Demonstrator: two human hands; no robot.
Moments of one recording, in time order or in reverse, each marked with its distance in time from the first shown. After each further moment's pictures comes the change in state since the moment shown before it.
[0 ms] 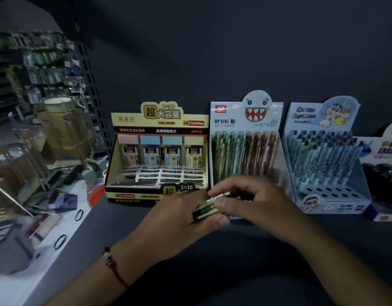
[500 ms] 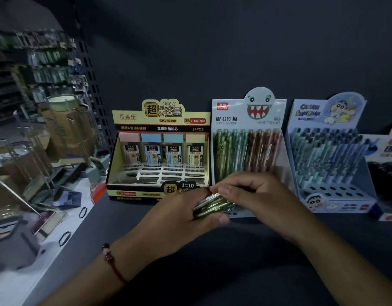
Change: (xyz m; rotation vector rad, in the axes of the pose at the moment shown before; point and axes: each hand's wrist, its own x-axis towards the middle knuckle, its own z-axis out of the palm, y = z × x) left_hand 0.001 -0.001 0.001 -0.056 -0.036 -0.042; right_hand 0.005 0.001 -0.001 0.074 0.005 0.056
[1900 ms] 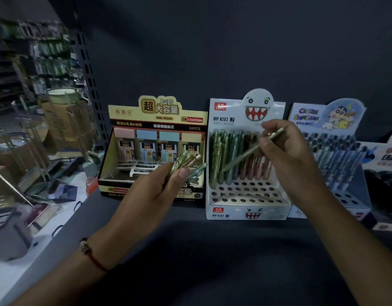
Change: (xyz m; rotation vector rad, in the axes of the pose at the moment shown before) left_hand 0.006 -0.023 -0.008 -0.074 0.374 -0.109; right_hand 0.035 0.020 -0.054 0.050 0.463 -0.175
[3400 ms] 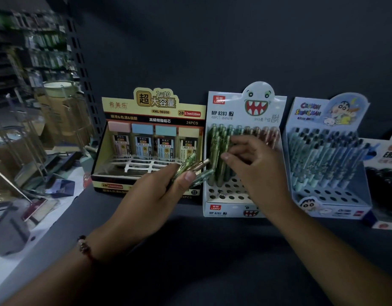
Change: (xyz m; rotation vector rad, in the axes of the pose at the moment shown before) left_hand 0.001 0.003 0.008 0.094 -0.048 0.036; right_hand -0.008 0.027 0.039 -0.151 0.013 0.008
